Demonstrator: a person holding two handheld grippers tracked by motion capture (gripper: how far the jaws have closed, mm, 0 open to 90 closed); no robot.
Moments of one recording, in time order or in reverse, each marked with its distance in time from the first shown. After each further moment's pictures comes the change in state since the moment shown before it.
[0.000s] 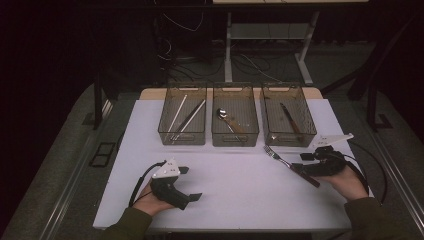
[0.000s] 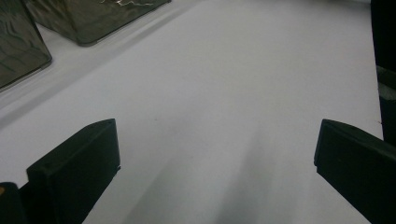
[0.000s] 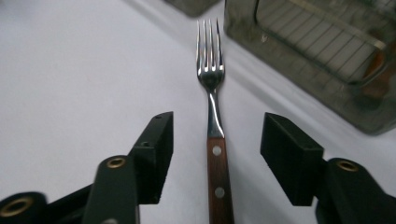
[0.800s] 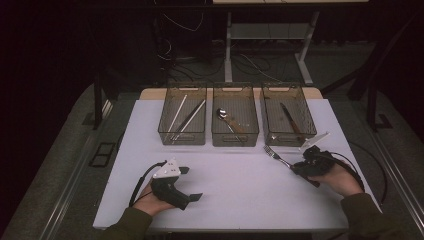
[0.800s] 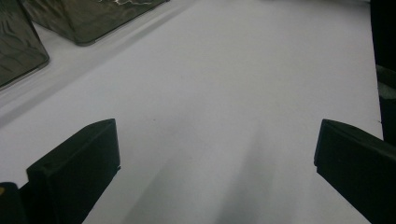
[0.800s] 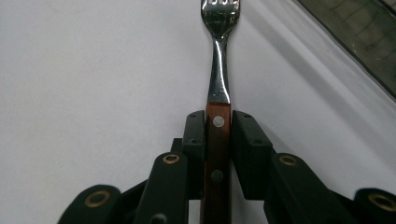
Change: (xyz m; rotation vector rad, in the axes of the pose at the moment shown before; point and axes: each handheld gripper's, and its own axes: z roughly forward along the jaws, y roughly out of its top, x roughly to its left) left arm -0.001 0.000 0.001 0.000 -0.002 0.001; right arm -0.001 0.009 0.029 0.264 -0.007 -0.098
